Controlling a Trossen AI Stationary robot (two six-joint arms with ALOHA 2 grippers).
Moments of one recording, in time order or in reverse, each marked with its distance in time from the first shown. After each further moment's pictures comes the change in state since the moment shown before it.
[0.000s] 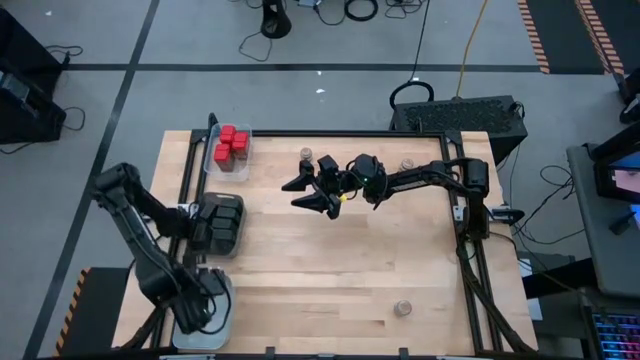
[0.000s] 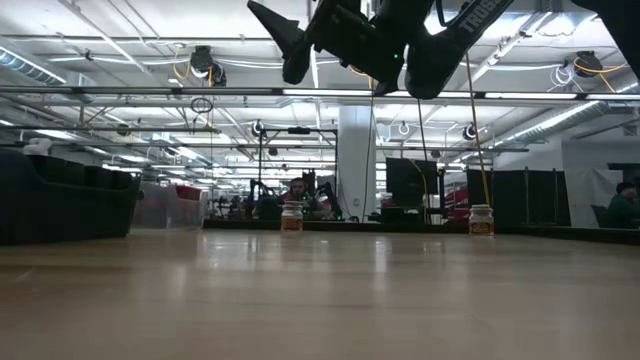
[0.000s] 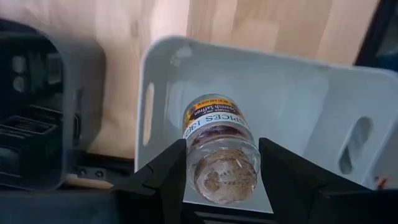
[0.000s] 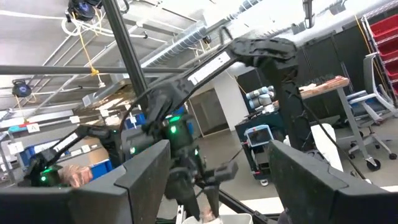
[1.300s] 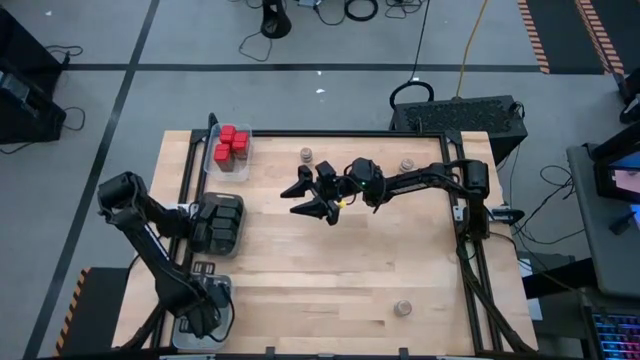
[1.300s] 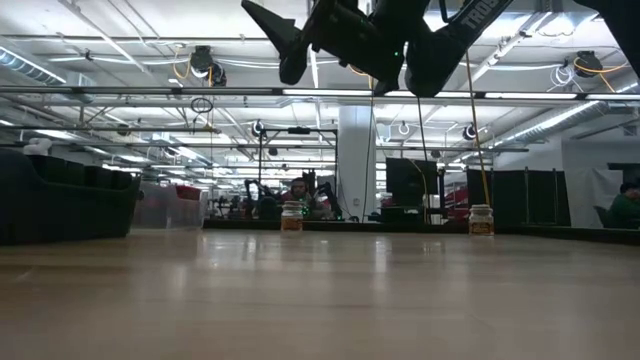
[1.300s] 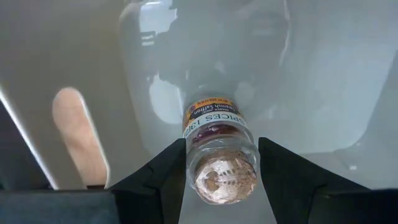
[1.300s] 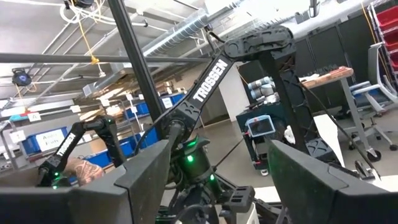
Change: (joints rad) left arm -0.027 0.104 -0.233 0.251 0.135 0.211; right arm 0.026 0.000 0.000 -0.046 -0.005 -0.038
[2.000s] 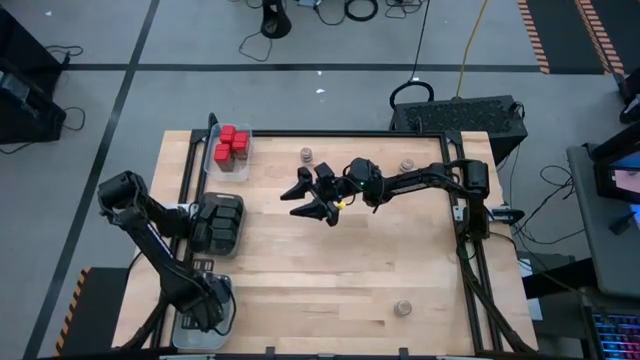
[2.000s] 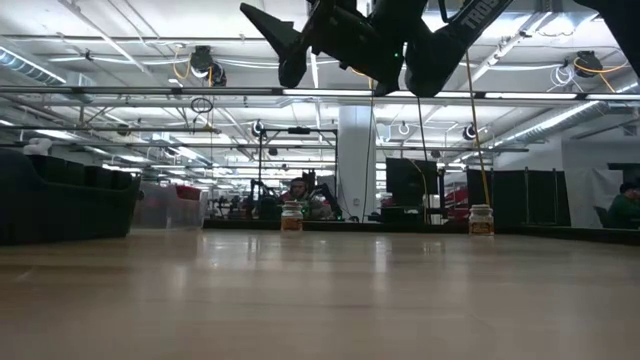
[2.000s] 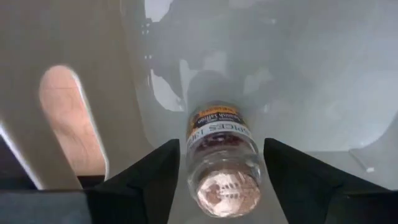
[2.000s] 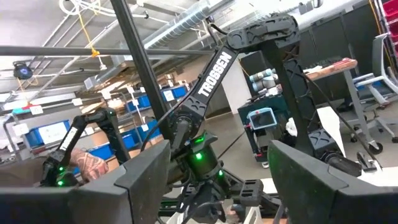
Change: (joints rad) left arm 0.027 -0.004 -0.062 0.031 0.064 -0.026; right arm 0.000 0.000 0.000 -0.033 -0.024 -0.012
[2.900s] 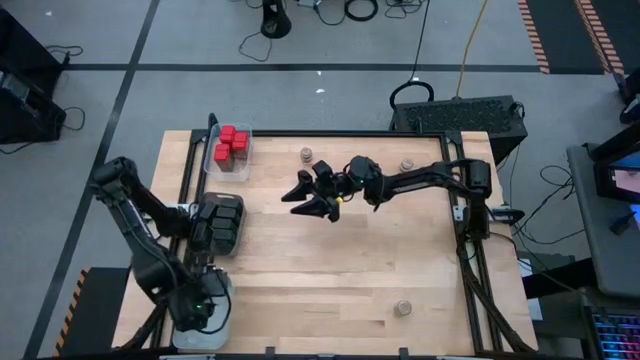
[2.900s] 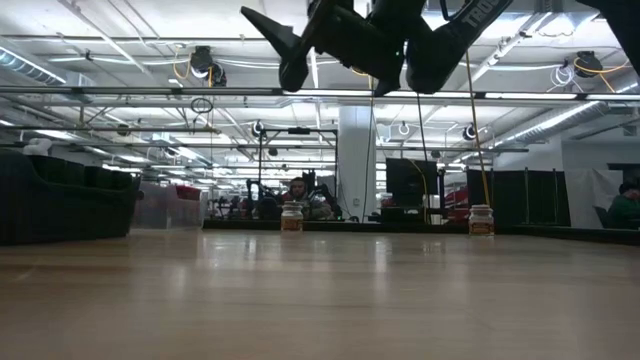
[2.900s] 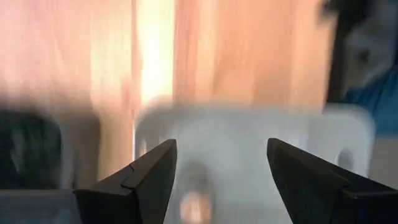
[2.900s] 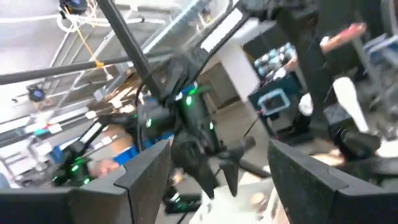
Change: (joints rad) left arm -0.010 -0.174 0.211 -0.116 -0.342 -0.086; right arm -0.003 -0.017 0.000 -0.042 -0.021 0.153
